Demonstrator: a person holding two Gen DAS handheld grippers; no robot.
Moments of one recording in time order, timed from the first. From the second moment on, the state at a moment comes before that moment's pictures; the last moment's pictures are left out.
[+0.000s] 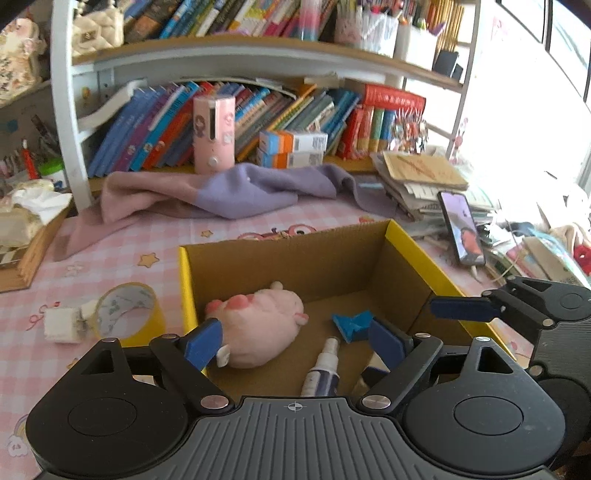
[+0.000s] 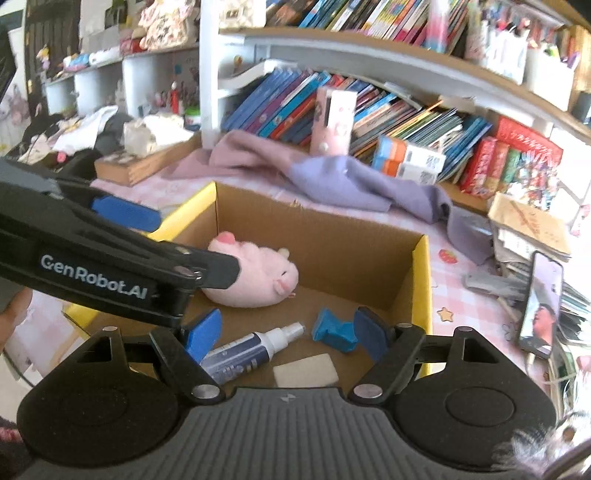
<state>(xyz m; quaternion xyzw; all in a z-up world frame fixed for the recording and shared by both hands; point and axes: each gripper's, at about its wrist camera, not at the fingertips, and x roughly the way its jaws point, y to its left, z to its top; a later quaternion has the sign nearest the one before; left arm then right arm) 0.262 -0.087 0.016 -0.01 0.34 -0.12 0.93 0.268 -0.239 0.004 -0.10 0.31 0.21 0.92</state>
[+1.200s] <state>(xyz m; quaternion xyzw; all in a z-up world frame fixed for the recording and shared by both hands) 0.067 0.056 0.013 -0.05 0.32 -0.13 0.94 0.043 -0.147 0.014 -0.07 0.29 0.04 0.95</state>
